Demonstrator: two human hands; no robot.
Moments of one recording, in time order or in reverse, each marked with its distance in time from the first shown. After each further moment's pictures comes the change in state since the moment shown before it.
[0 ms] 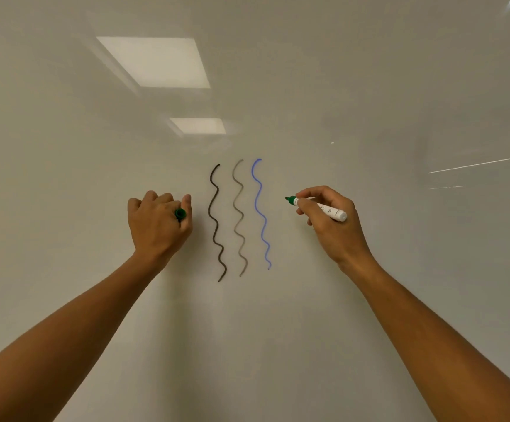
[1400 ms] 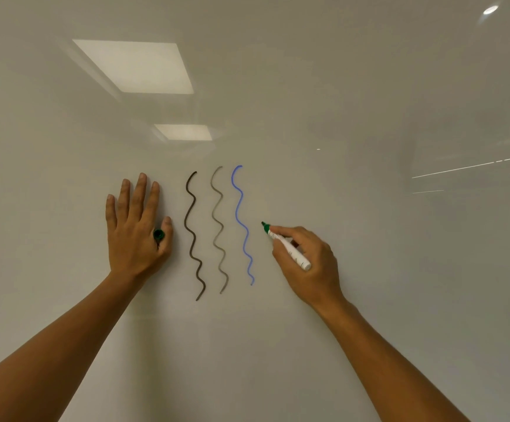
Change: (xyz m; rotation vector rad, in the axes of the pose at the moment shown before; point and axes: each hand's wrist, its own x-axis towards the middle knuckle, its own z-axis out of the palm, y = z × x) left_hand -0.003 -0.018 0.041 -0.036 -0.037 0.124; right_hand -0.009 0.072 0.019 -0.283 0.079 -0.234
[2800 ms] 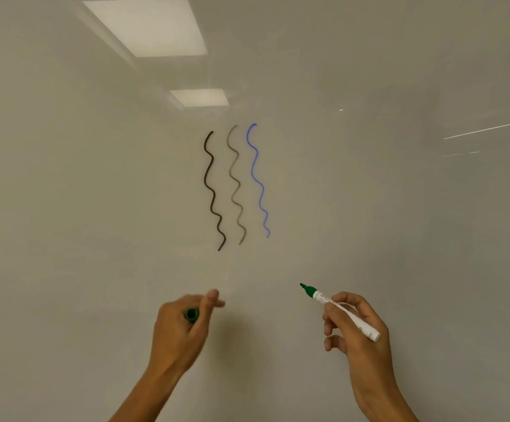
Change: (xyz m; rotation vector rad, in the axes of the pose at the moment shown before) left_hand -0.185 0.091 -0.100 -0.778 -0.376 -0.533; right_hand -0.174 -0.021 -0.051 0.664 0.049 0.707
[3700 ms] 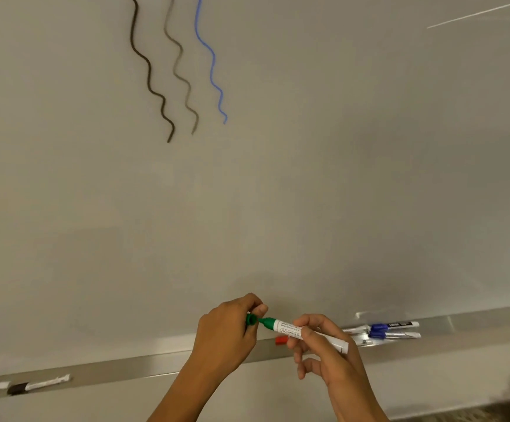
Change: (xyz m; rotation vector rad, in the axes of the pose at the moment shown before) left_hand -0.154 -0.006 0.083 0.496 -0.658 -0.057; right_hand -0.153 0.051 -0.056 -0.020 -0.035 0.534
